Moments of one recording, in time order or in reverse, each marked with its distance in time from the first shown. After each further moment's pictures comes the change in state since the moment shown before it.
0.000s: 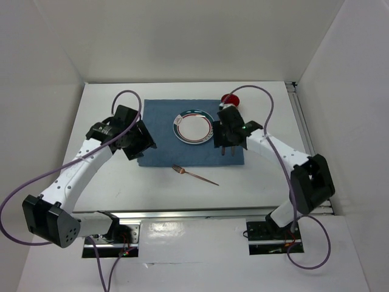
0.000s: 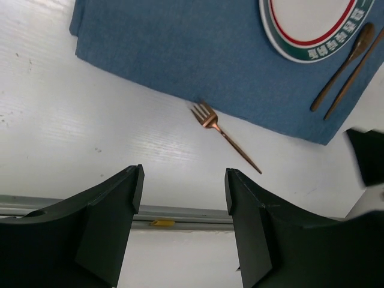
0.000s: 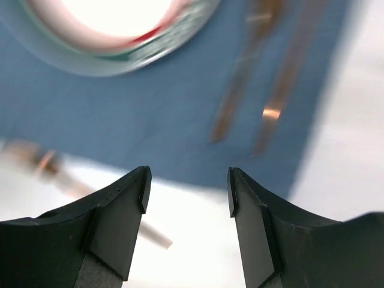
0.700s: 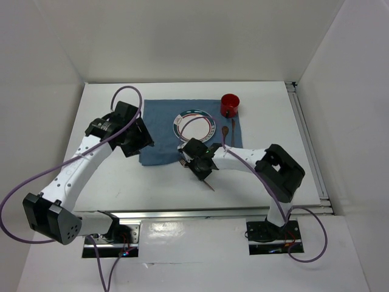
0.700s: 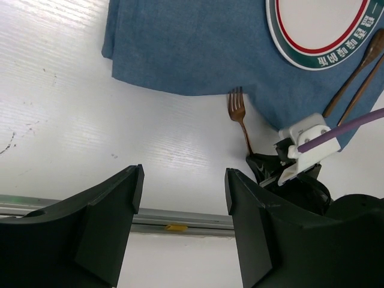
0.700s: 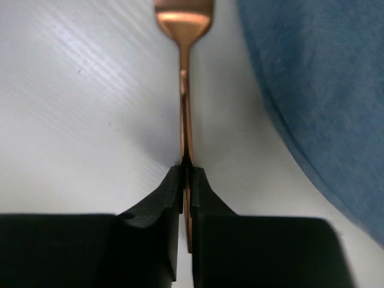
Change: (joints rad) left arm 0.001 0.026 0.074 -0.045 -0.058 0.061; right arm 0.378 0.226 -0.072 0.034 -0.134 -0.240
